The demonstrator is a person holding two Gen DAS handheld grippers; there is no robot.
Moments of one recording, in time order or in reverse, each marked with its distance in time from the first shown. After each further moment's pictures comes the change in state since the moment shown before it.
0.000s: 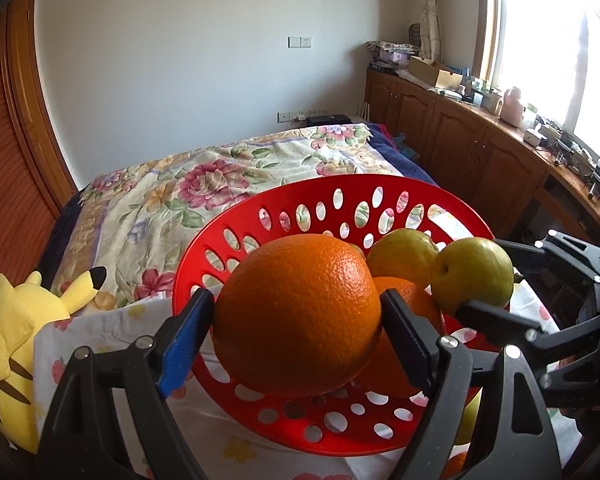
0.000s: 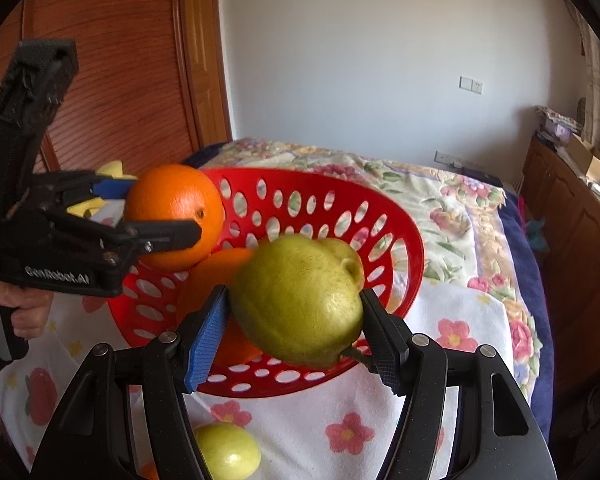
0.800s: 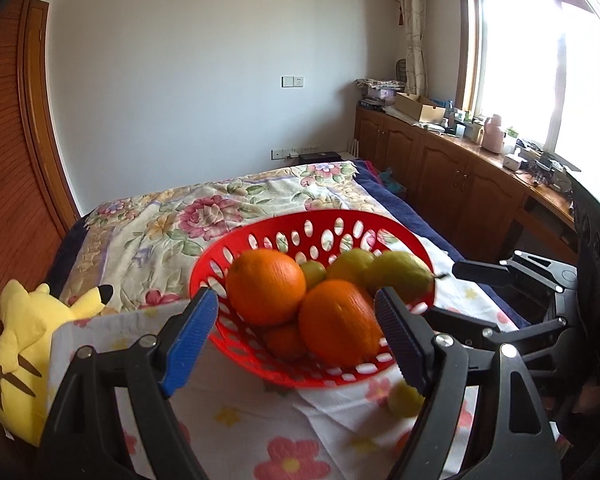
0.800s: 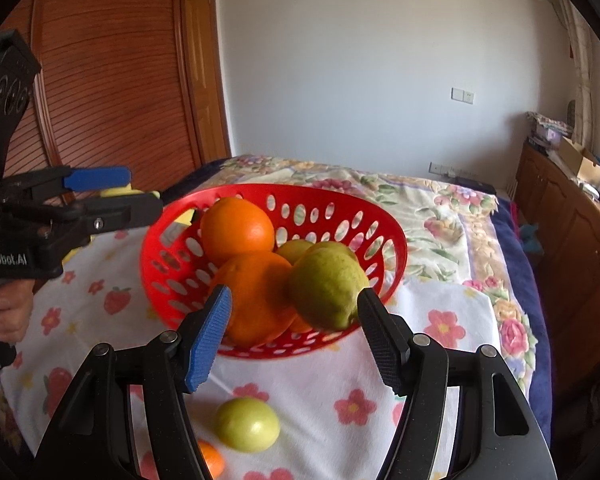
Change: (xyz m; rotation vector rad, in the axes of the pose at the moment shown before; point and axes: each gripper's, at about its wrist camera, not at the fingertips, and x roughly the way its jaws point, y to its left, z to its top) left arm -0.083 -0.018 -0.023 0.005 -0.149 -0.026; right arm -0.046 0.012 -0.012 0.017 -0.055 -0.005
